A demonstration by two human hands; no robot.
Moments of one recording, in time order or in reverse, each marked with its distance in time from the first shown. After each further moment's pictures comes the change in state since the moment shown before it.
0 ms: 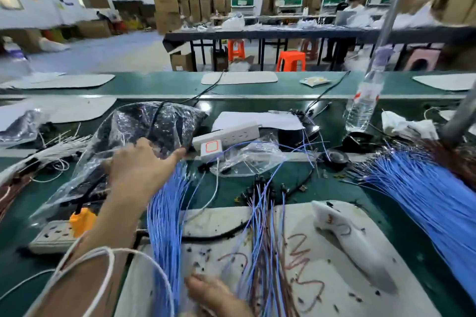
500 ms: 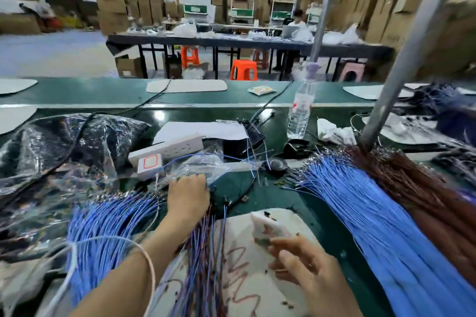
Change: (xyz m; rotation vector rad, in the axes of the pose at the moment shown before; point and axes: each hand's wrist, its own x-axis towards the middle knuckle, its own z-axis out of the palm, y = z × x) left_hand -0.034 0.148 0.113 -0.010 -0.099 0.538; right_hand -0.021 0.039 -0.153 0.117 0.490 -0.069
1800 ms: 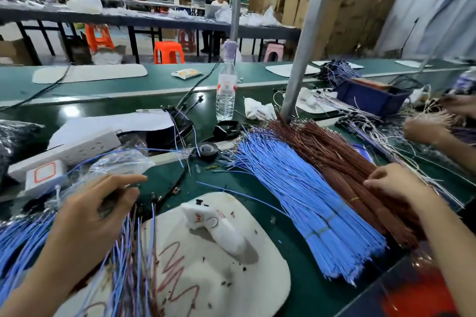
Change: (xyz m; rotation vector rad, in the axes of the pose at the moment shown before) left_hand -0.057 -0.014 -0.043 -0.860 0.271 0.476; right_hand 0.056 -0.007 -0.297 -1.145 0.532 0.522
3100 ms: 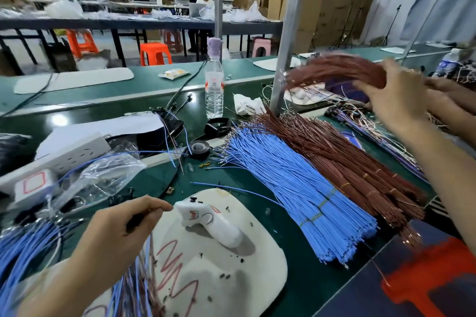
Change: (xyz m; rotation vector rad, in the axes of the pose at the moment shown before) left_hand -0.004 0.045 0.014 -0.116 -0.308 -0.154; right_hand -0.040 -0.076 -0.091 0.207 0.831 -0.364
